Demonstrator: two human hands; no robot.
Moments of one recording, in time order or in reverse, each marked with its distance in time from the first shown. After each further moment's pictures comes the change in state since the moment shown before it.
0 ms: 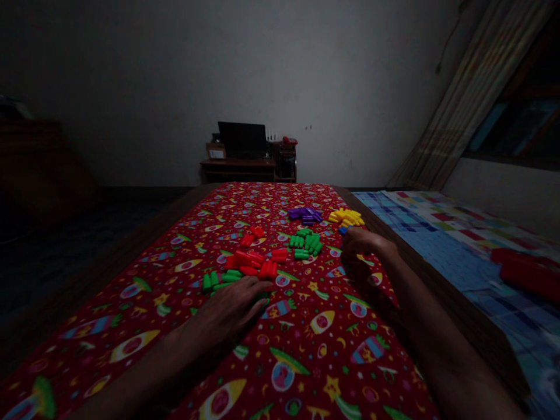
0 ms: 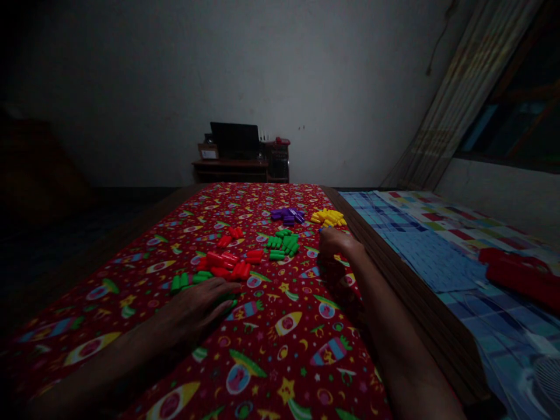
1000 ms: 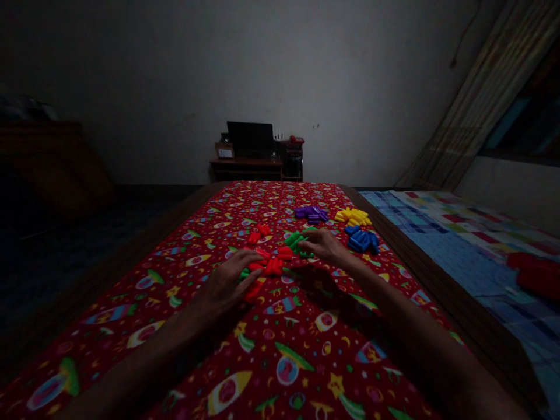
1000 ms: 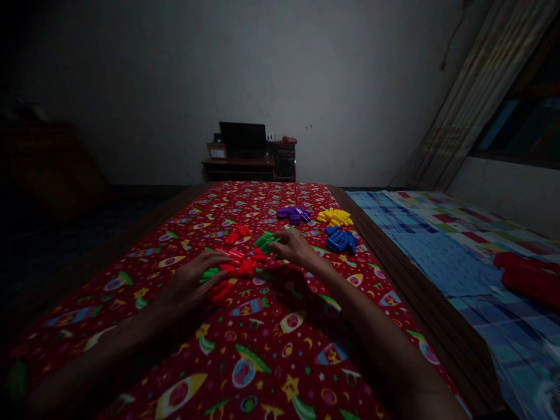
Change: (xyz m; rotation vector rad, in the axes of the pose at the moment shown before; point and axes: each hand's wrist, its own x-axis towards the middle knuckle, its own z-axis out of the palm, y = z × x) left_hand 0.008 -0.015 -0.013 -0.132 0.333 -0.102; right_hand 0.000 -0.090 0.043 0.686 0.299 -0.629
